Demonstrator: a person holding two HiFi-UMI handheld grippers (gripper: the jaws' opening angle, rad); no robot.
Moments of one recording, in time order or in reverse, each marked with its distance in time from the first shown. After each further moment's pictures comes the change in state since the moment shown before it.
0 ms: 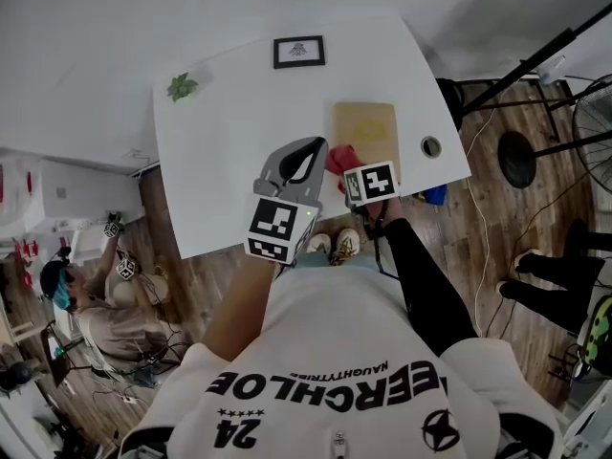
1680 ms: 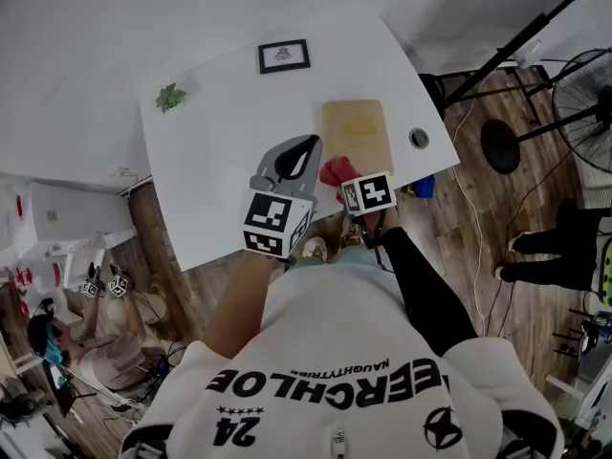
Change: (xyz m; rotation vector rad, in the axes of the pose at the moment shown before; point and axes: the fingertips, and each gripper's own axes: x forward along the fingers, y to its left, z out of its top) left arm -0.011 0.002 -0.002 -0.050 -0.032 -0.082; right arm -0.010 0.011 -0.039 0.055 0.028 -0.066
